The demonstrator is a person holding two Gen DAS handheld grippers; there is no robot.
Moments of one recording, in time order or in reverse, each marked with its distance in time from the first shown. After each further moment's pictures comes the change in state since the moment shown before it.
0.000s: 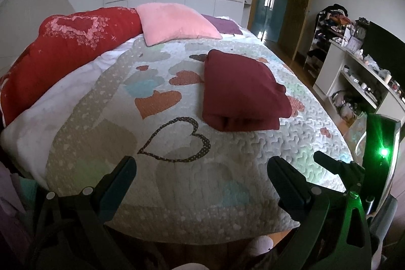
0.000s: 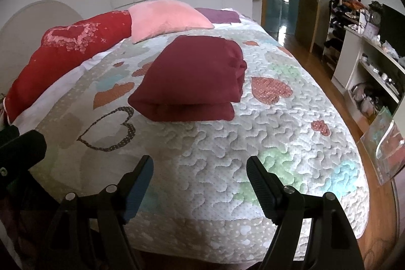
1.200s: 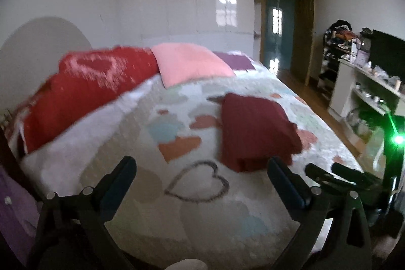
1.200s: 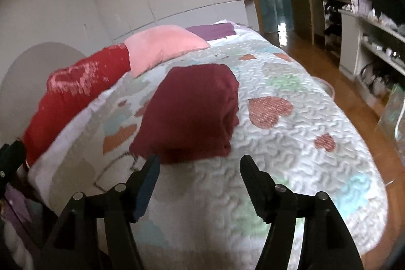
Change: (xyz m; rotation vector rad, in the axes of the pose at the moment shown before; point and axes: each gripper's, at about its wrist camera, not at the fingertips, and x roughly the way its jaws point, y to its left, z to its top) left arm -0.031 0.001 0.025 0.029 -0.190 0.091; right arm -0.006 -0.042 0.033 0.155 -0.089 0.112
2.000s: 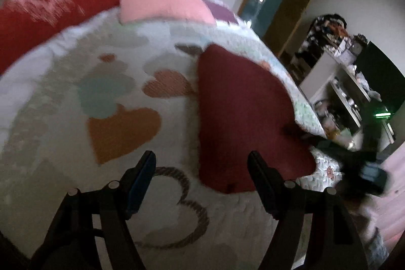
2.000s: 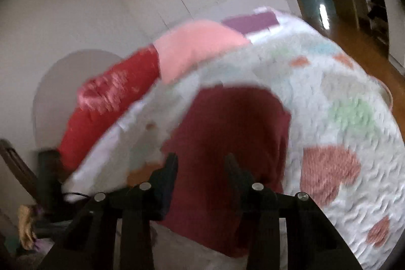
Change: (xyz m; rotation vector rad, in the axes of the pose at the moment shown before) left arm 0.168 0.027 0.027 -0.142 0.272 -0.253; right arm 0.127 -0.033 0.092 0.041 0.088 0.295
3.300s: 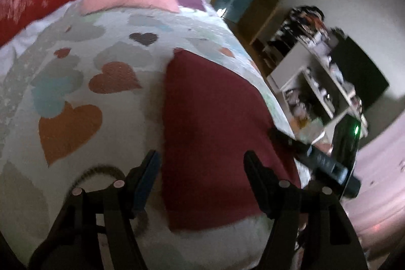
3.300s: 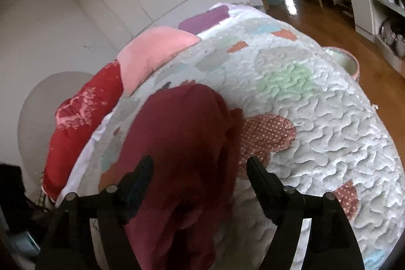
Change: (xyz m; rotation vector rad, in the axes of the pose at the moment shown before) left arm 0.035 -0.034 0.024 -0.025 0.131 -0.201; right arm -0.034 -0.083 -0.019 0.181 -0.027 -0.079
